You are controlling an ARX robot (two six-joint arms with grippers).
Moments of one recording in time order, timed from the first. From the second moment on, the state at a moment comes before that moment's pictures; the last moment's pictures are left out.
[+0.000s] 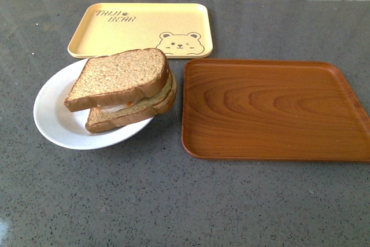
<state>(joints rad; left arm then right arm) 0.17 0.36 0.18 -0.34 0.62 0.25 0.00 0.01 0.02 0.00 0.00 0.00</state>
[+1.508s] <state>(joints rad) 0.28 2.08 0.73 0.51 0.78 0.03 0.00 0.00 0.02 0.00 0.00 0.00</state>
